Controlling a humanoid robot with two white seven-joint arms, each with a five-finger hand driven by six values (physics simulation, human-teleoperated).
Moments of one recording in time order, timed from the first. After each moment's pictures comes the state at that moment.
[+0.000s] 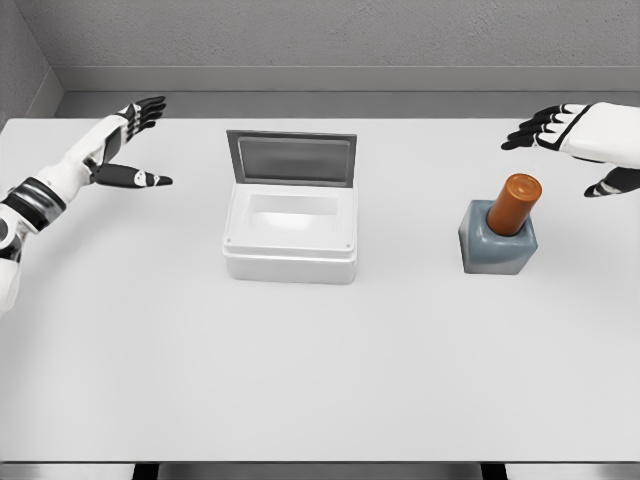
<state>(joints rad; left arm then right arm) -0.71 0.47 -0.45 -0.65 0.33 -0.54 -0.50 -1.20 -1.22 1.33 -1.47 0.15 -0.61 0.20</state>
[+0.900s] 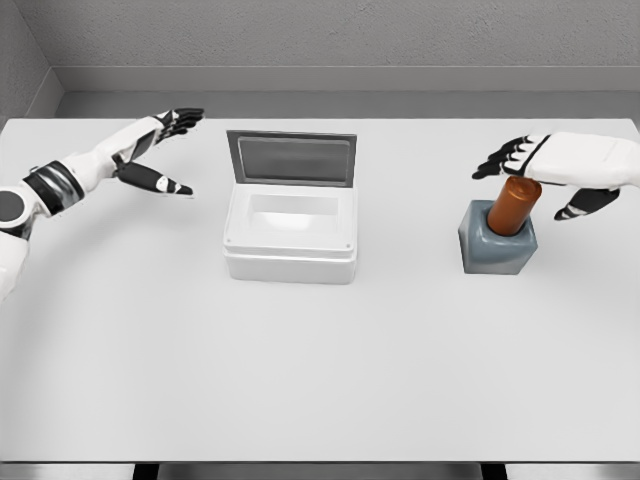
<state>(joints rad) -0.80 0.46 -0.56 -0.63 0.25 -0.53 -0.60 -1.21 -1.13 1.39 -1.41 0.13 -0.61 0.26</state>
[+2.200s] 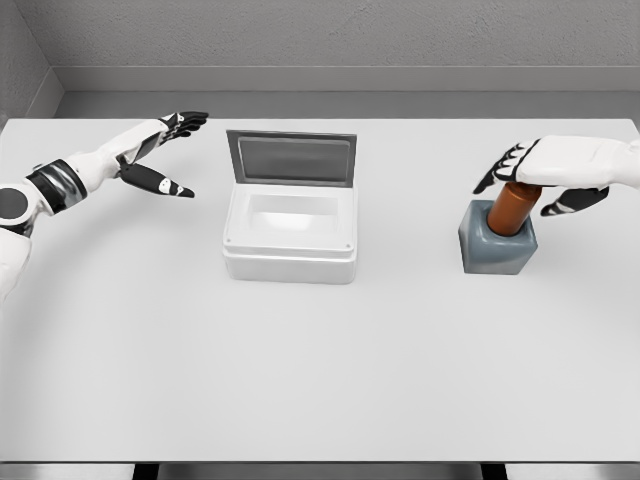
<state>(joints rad) -0.81 0.45 -0.56 -0.62 0.22 -0.53 -0.61 -1.20 -1.09 1.37 -1.39 0.14 -0.61 0.34</state>
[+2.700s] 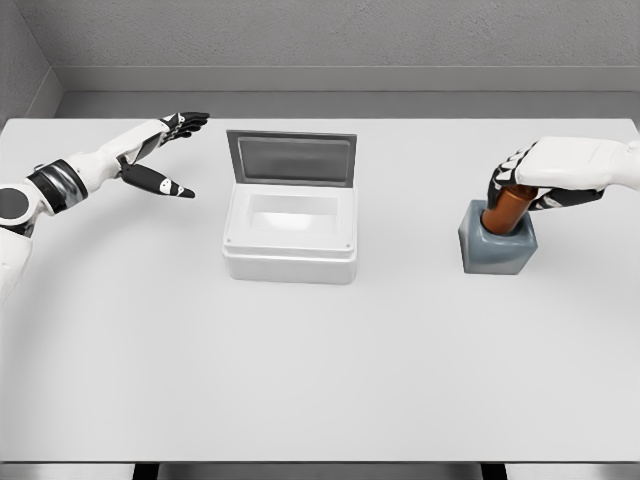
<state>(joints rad) -0.81 0.45 -0.56 -0.62 0.22 -0.53 -0.61 -1.20 -1.09 1.37 -1.40 0.14 -0.61 0.34</state>
